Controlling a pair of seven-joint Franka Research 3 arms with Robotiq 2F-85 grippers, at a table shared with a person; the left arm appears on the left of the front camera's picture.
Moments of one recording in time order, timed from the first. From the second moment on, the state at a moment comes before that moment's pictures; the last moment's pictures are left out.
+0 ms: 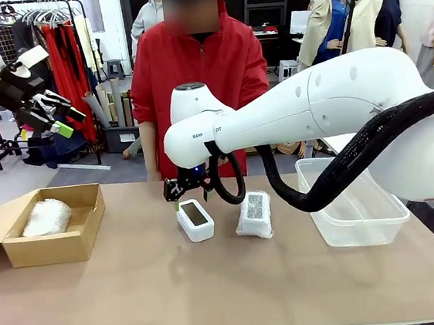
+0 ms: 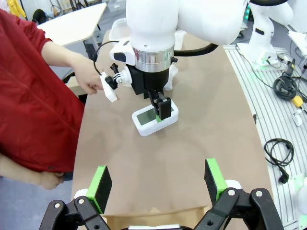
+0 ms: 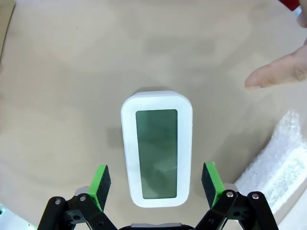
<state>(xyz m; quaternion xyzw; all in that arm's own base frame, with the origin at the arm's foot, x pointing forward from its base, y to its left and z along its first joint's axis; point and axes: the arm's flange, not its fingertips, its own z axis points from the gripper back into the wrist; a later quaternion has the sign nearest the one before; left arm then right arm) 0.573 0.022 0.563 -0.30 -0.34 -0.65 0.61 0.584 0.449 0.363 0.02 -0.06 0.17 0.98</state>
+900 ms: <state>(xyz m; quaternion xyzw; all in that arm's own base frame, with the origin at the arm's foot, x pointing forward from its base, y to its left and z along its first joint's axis) 0.573 0.022 0.563 -0.30 -0.34 -0.65 0.61 0.584 0.451 0.332 0.01 -0.04 0.18 0.98</state>
